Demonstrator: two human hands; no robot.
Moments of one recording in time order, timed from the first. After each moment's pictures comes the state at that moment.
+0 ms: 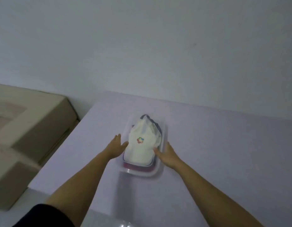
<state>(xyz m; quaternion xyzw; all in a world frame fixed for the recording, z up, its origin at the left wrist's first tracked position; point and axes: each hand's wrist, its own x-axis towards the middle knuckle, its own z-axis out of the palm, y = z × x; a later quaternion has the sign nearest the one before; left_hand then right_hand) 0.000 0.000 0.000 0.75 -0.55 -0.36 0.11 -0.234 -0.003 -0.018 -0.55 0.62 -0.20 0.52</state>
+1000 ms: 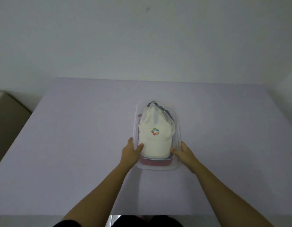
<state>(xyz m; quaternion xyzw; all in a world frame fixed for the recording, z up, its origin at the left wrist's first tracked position) -0.184 0.031 -0.034 0.69 -0.51 -0.48 0.18 -0.401 0.053 -0.053 -0.39 0.70 -0.28 0.52</state>
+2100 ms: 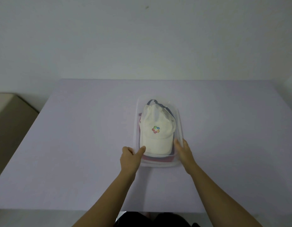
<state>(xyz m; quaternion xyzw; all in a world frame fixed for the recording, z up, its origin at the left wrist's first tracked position) -0.193 0.064 -0.021 0.75 -0.34 -0.48 0.28 -0.385 0.059 -0.057 -0.30 0.71 -0.37 0.52</state>
